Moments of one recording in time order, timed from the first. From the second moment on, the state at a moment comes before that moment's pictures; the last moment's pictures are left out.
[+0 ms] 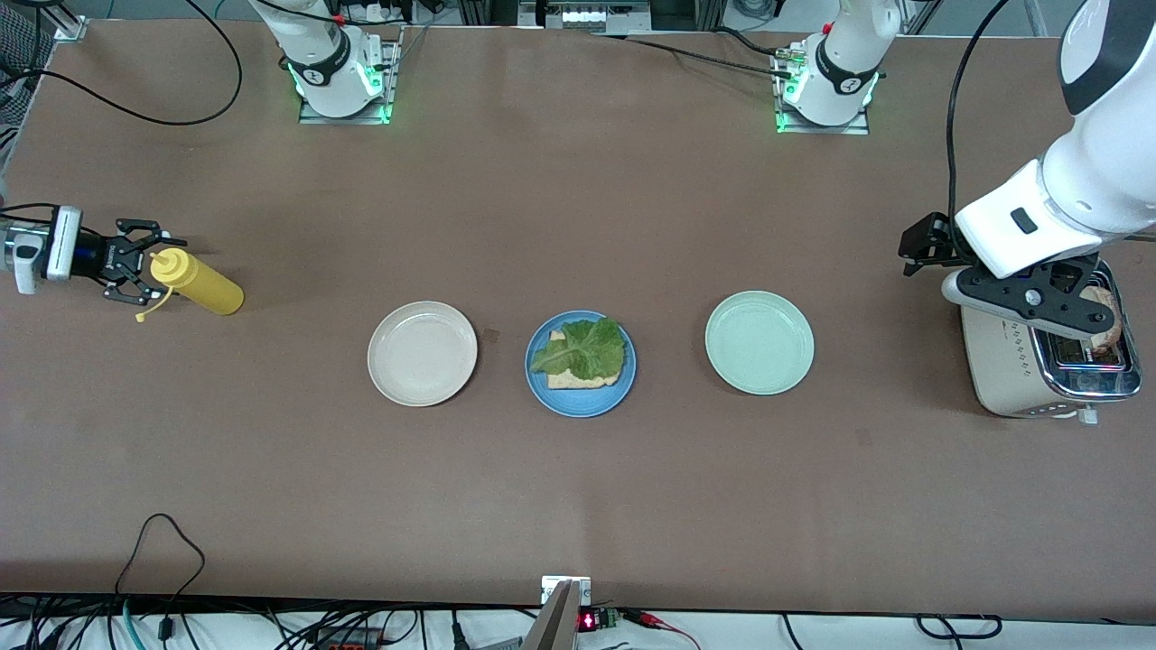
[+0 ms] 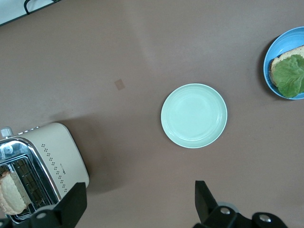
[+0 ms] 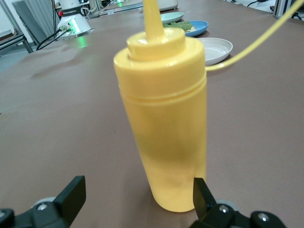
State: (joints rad) left arm 0.11 0.31 -0.37 -1.23 0.16 1.45 0.10; right arm -0.73 0.74 -0.02 -1.71 0.67 1.54 -2.49
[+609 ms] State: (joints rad) left arm 0.11 0.31 -0.37 -1.23 0.16 1.45 0.10; right arm -0.73 0.84 0.03 -1.65 0.73 1.55 -2.49
